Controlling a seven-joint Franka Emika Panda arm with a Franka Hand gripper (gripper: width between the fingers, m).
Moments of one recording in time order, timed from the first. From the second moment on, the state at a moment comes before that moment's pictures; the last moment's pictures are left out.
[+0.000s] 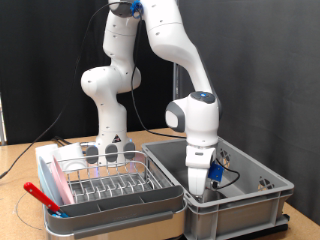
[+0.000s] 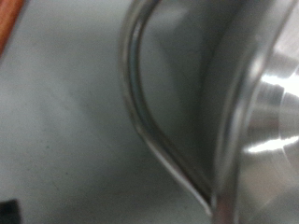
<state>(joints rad) 0.40 0.26 -0.12 -2.45 0.16 2.76 0.02</state>
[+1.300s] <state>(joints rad) 0.33 0.13 -0.07 -2.45 0.48 2.64 -0.31</state>
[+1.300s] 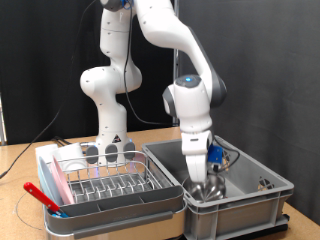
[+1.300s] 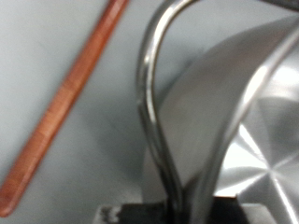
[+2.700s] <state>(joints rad) 0.28 -0.13 -0.17 -2.35 0.71 1.87 -0.59</state>
